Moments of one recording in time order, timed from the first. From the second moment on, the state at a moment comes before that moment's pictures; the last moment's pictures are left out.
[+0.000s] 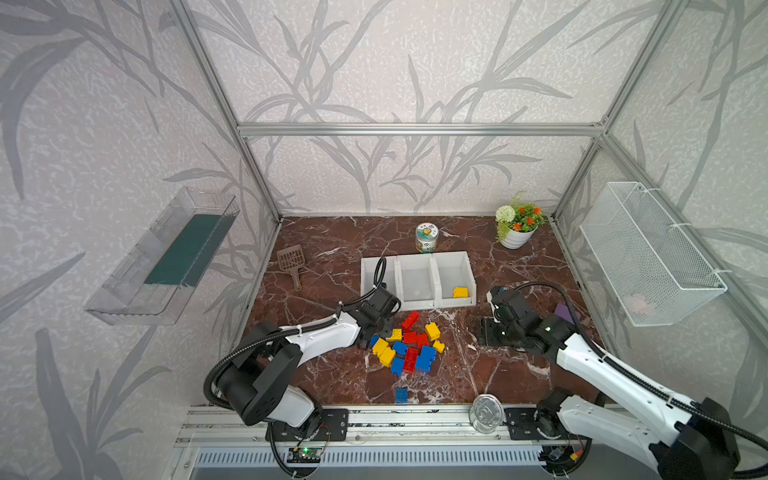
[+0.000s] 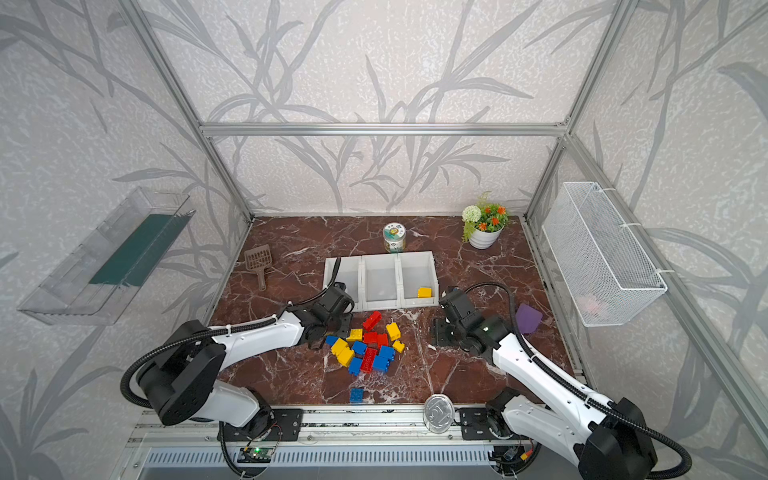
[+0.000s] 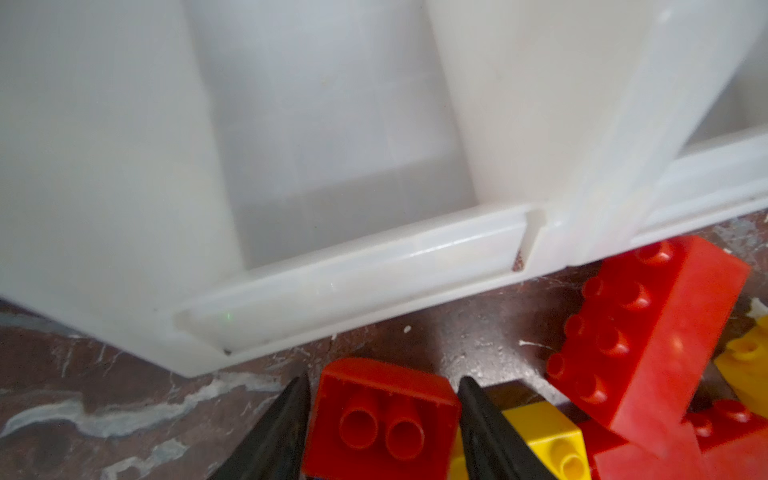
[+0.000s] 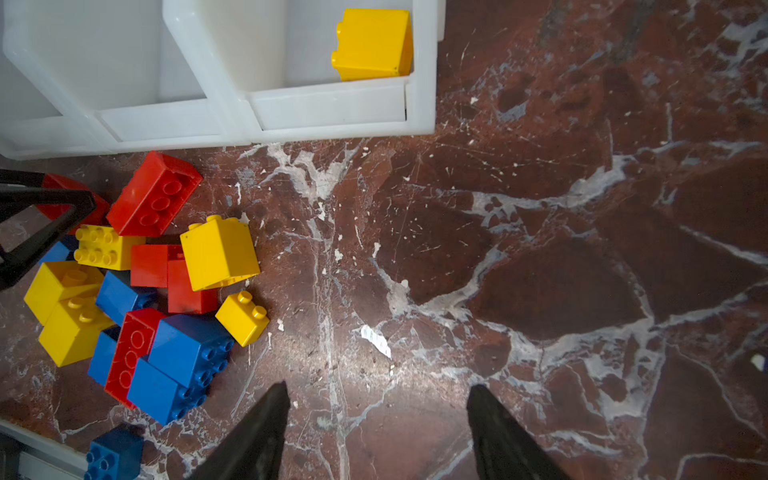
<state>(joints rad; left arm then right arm) -0.67 1.48 0.70 -0.31 -0.22 -0.47 0.60 1.00 0.67 -0.71 0.03 0.55</state>
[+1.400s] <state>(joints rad) -0.51 1.53 0.94 -0.36 -0.12 -0.38 0.61 0.93 0.67 -0.75 0.06 0.57</state>
